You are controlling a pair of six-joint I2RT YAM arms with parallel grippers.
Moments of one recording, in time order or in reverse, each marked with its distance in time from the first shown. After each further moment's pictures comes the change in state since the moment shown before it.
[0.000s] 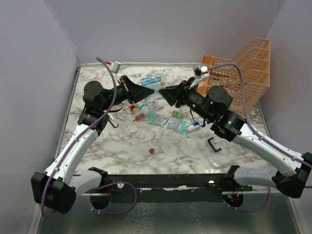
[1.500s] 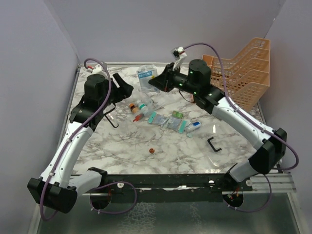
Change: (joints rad) left arm 0.036 0.001 0.187 -0.658 -0.606 0.247; right arm -0.221 0.326 0.244 -0.020 -0.472 -0.003
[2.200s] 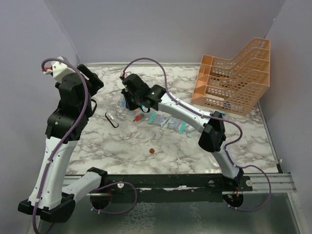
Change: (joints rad) left arm 0.005 -0.101 0.293 -0.317 -0.699 0.052; right arm 0.298 0.700 0.758 -0.715 0.467 -0.084
